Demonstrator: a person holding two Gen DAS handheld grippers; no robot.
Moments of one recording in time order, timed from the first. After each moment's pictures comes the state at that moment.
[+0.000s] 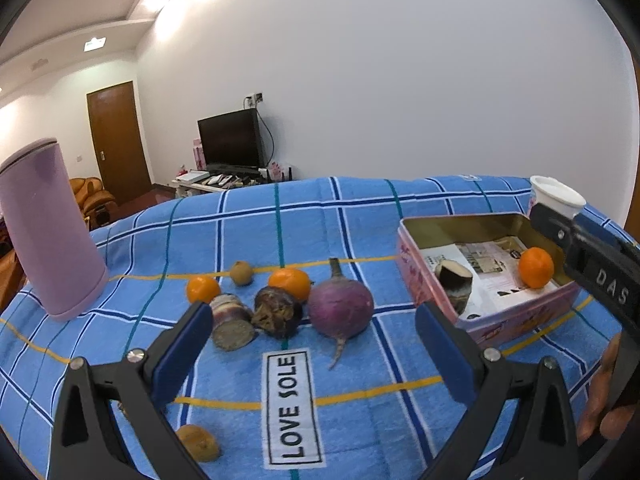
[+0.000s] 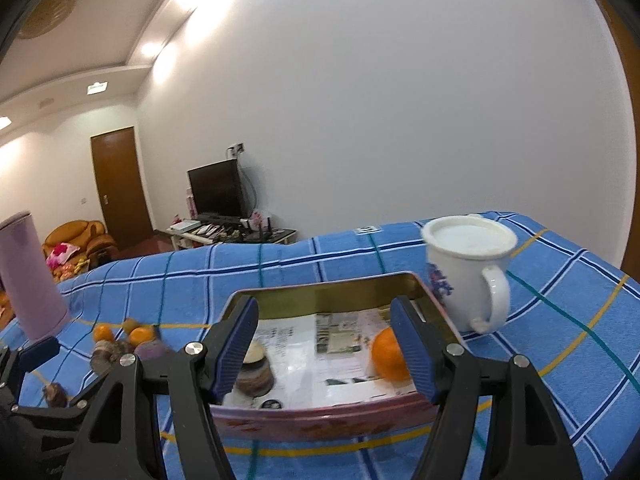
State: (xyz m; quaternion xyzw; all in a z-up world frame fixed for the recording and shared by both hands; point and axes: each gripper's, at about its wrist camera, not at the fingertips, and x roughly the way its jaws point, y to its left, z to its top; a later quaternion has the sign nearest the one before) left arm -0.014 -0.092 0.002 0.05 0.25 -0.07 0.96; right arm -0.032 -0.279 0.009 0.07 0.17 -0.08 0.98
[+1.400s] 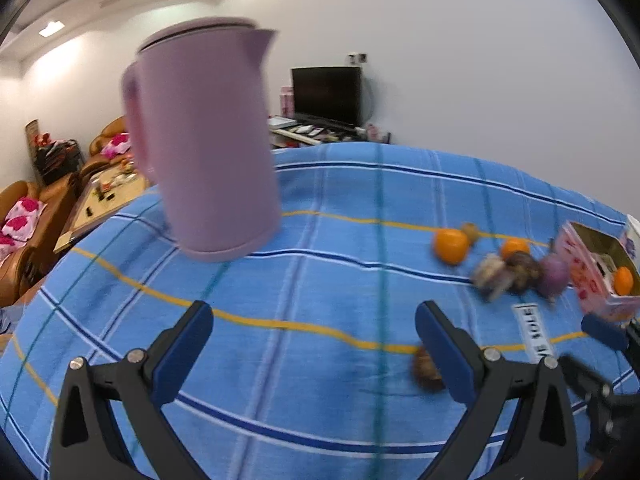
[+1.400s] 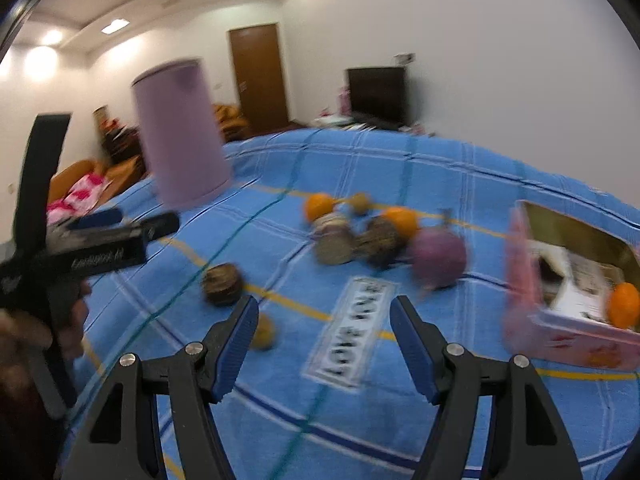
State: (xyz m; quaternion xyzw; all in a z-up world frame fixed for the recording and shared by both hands) left arm -0.013 0.128 -0.006 -0.02 0.33 0.07 0.94; right arm -0.020 -0.085 -0.025 -0.02 0.33 0.20 0.92
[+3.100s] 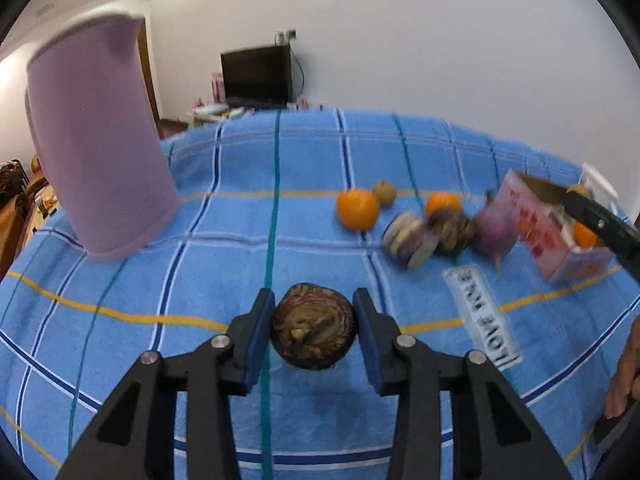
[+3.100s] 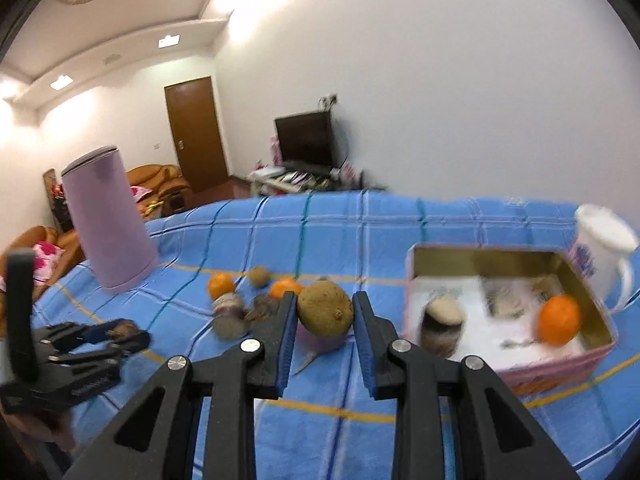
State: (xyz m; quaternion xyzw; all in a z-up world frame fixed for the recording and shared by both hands) left arm 0.005 0.056 -0.017 0.01 0.35 -0.05 0.93; right arm -0.013 -0.167 0.011 0.03 0.24 0.06 0.97
